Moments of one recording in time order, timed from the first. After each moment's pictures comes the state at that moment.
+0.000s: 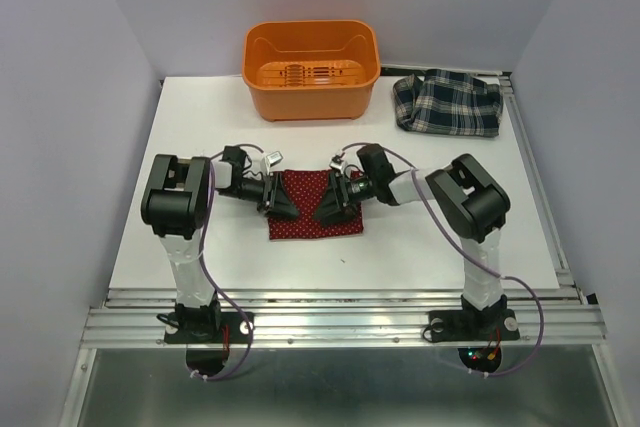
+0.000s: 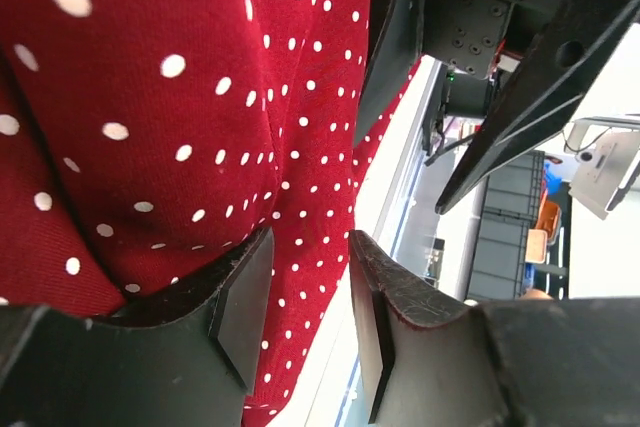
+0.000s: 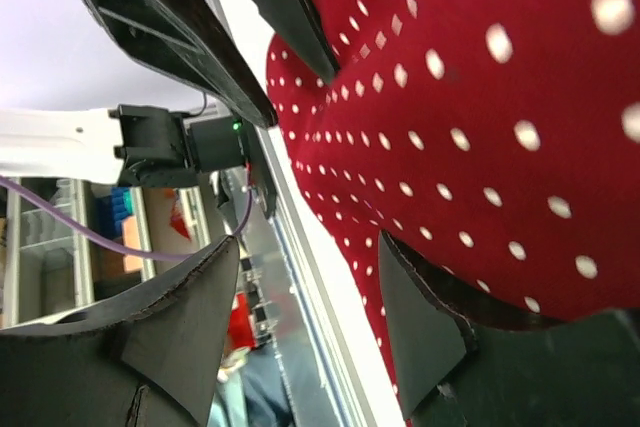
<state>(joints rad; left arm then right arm) -0.12 1.98 0.98 -0.36 1.18 -0.03 0.56 2.07 1.05 0.29 -1.05 0.81</state>
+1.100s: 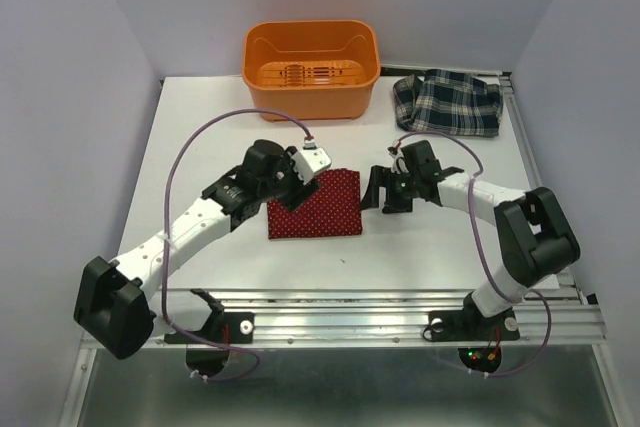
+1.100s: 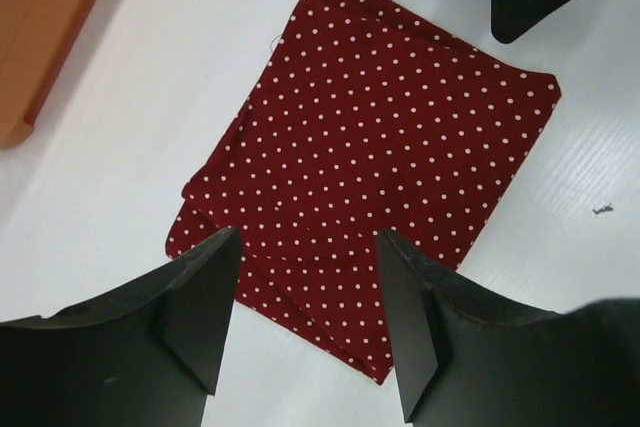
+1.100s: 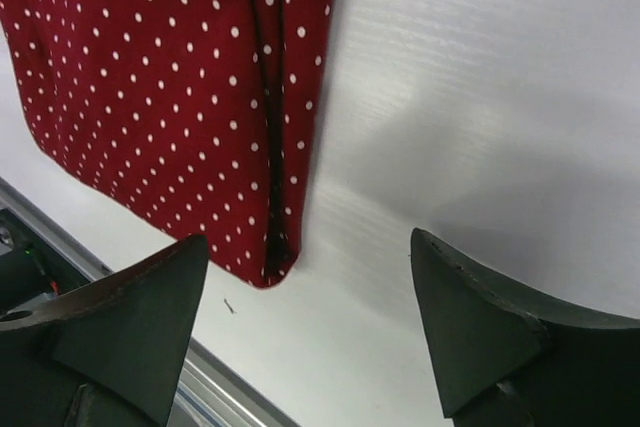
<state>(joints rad) -0.62 1.19 0.90 -0.32 0.17 0.40 0.39 1.59 0.88 -0.24 -0.43 0.47</state>
